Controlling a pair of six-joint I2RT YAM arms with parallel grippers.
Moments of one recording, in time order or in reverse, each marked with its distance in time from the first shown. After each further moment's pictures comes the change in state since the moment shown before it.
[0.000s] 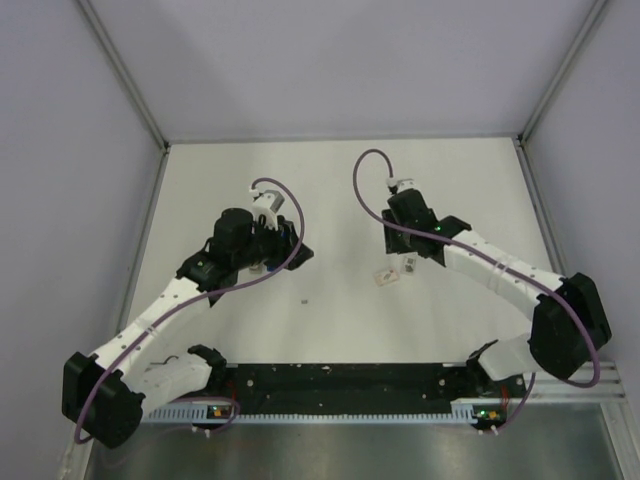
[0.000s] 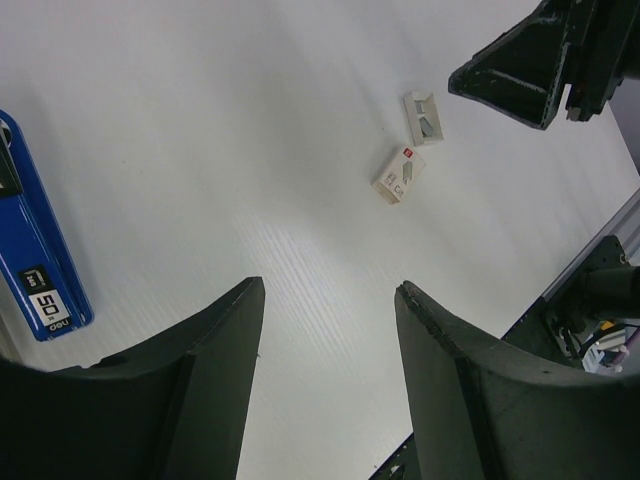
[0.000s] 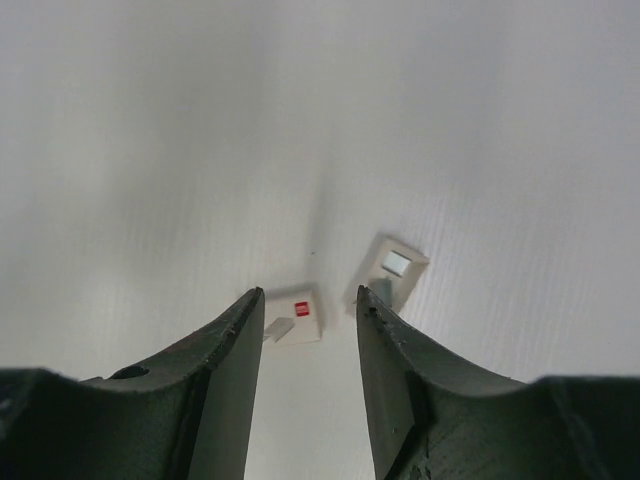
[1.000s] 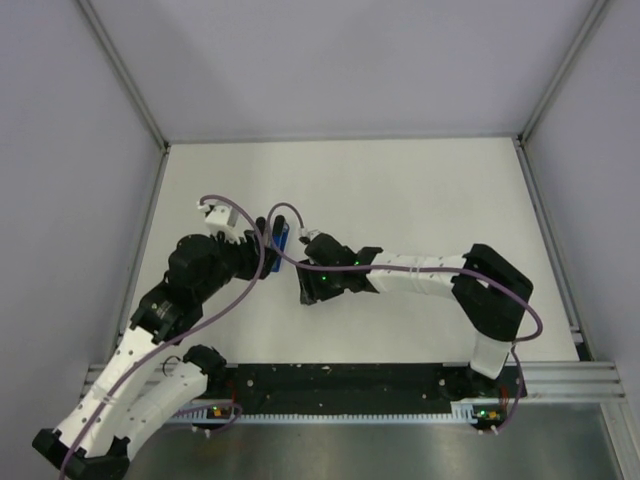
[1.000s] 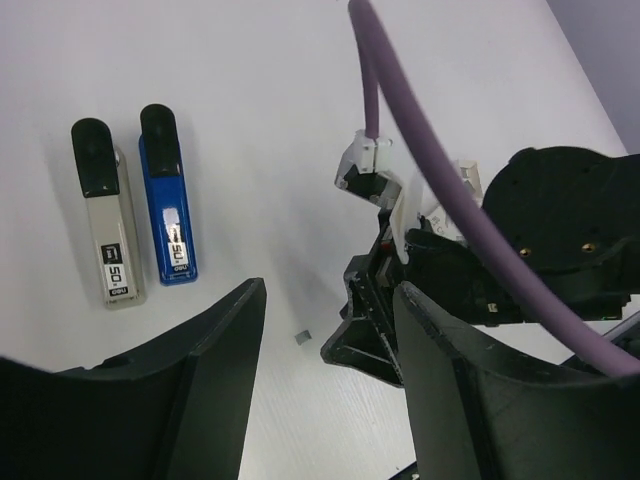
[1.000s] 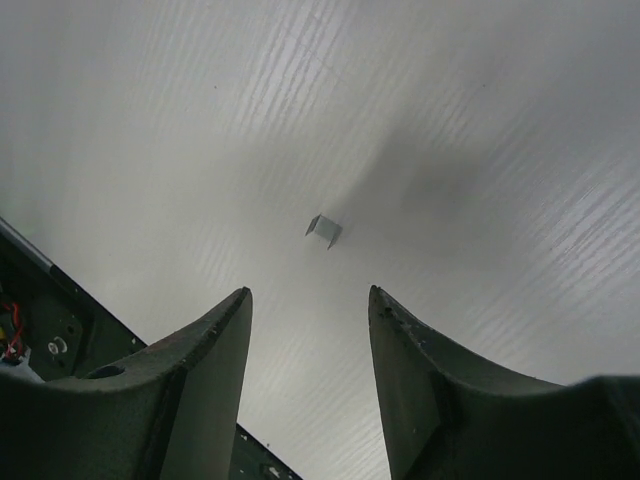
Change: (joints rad) left arm -0.003 -0.354 0.015 -0.223 -0.260 0.002; right arm 0.447 0.355 0.119 0.226 -0.333 0.232
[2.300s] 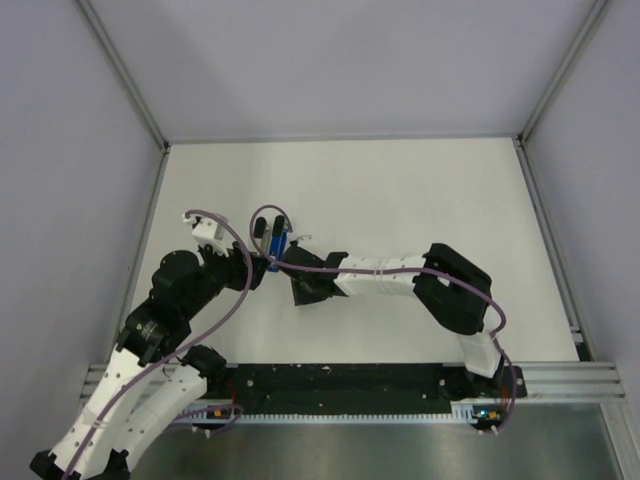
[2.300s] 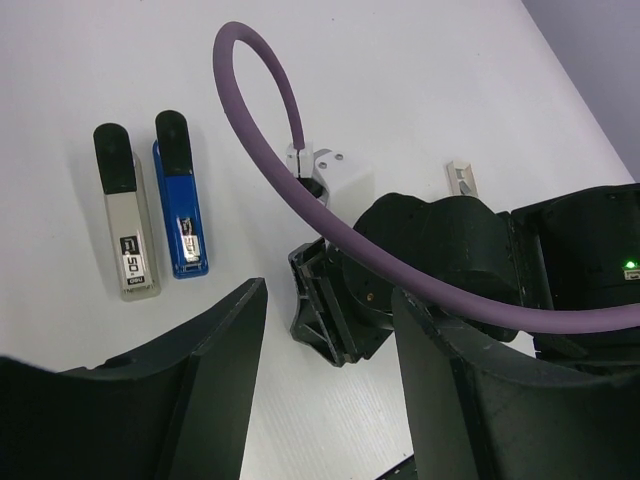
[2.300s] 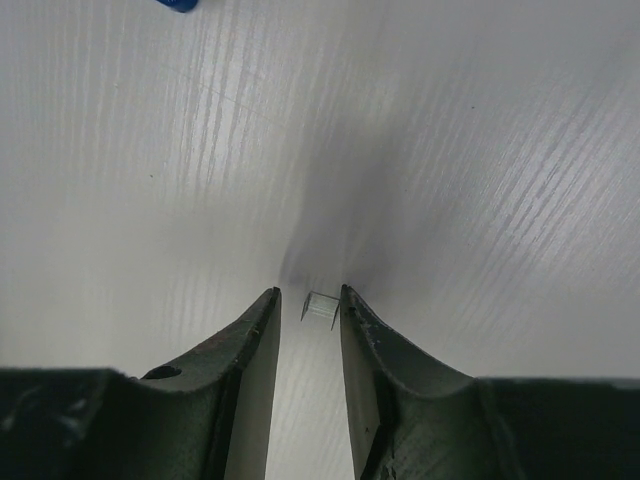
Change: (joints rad) left arm 0.000 -0.140 -0.014 -0.077 -0.013 0.021; right arm 0.102 0.237 0.228 -0.156 0.266 0.233
